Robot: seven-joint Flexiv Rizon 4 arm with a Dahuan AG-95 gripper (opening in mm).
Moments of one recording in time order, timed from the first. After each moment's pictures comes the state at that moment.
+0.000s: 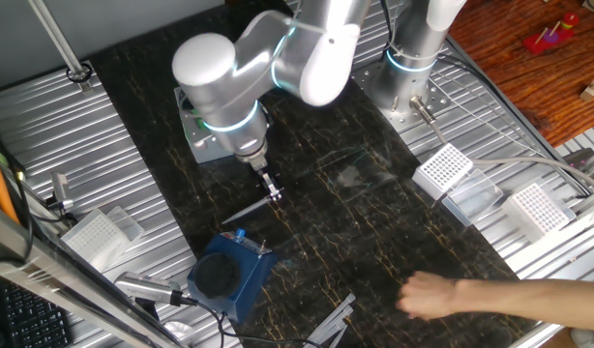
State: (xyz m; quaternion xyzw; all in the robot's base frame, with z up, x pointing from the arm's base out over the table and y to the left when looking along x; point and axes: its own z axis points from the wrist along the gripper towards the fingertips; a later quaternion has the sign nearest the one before) arm 0.460 0.158 0.069 -0.02 -0.99 -0.08 0.09
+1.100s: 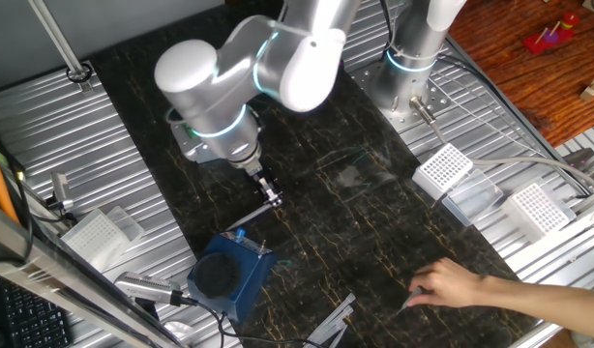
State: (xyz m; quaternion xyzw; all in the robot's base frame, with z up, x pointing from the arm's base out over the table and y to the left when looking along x) arm 0.470 0.170 0.081 0.03 -0.99 -0.11 0.12
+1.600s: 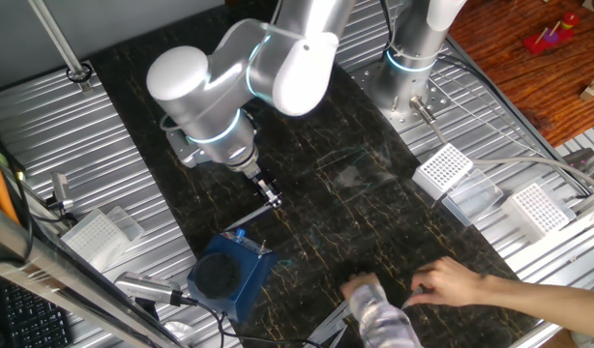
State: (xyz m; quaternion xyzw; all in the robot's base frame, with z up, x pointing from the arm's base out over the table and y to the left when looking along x) arm 0.464 0.162 0.074 0.03 -0.99 -0.09 0.12
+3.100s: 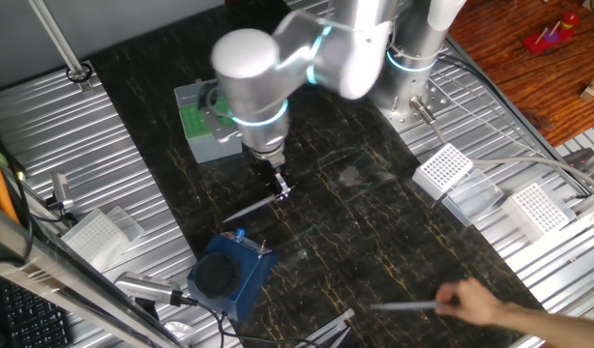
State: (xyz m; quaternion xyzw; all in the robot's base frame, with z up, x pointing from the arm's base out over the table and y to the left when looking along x) arm 0.452 0.152 0.070 0.02 -1.00 -0.05 0.00
